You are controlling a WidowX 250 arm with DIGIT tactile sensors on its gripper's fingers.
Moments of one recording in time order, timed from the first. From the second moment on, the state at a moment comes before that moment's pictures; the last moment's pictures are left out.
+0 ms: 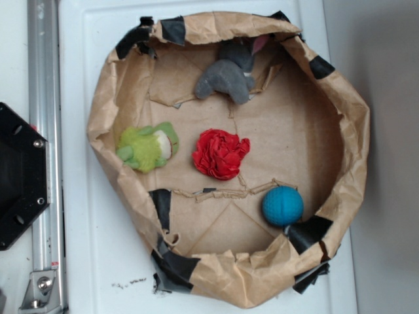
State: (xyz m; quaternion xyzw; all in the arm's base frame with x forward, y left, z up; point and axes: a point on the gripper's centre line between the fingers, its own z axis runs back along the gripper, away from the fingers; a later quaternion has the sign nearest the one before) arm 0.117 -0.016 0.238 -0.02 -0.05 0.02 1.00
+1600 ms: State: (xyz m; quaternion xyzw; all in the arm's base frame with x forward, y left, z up) arm 0.265 0.038 0.106 0.00 -0.10 0.51 0.85
